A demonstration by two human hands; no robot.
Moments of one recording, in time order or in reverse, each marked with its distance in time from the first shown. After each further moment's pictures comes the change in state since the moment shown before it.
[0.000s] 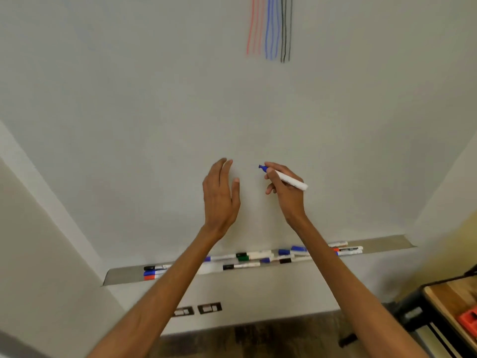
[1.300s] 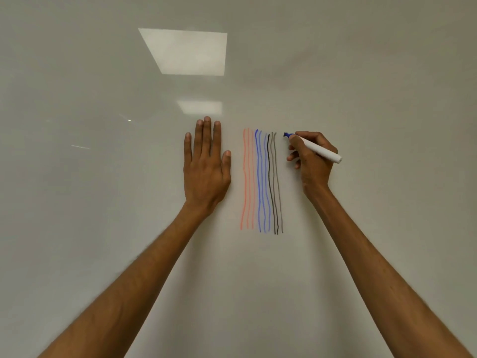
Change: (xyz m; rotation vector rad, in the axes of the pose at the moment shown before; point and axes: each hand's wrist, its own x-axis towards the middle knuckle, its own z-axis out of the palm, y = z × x) left_hand 0.385 0.085 -0.074 0.498 0.481 0.424; right_hand 0.303 -0.249 -0.001 0.277 0.217 -0.626
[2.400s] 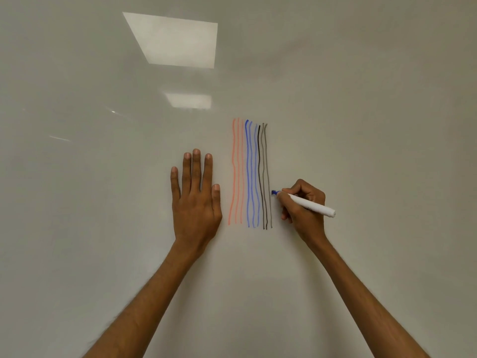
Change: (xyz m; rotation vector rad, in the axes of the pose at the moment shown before) left_hand -0.082 0.018 0.004 -0.023 -0.019 -0.062; right_hand -0.082 0.038 -0.056 -0.173 -0.203 -0.002
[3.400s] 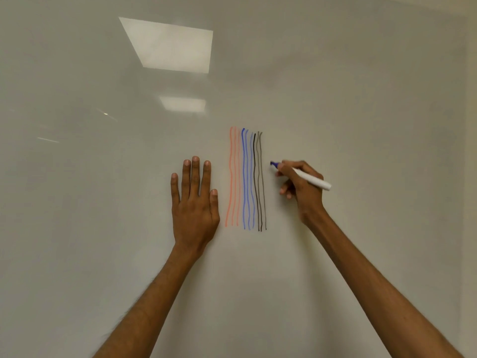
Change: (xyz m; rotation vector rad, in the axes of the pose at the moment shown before) left_hand -0.001 0.001 -0.003 -0.013 -0.008 -0.015; right_hand 0.040 -0.041 0.001 0.104 0.049 0.163
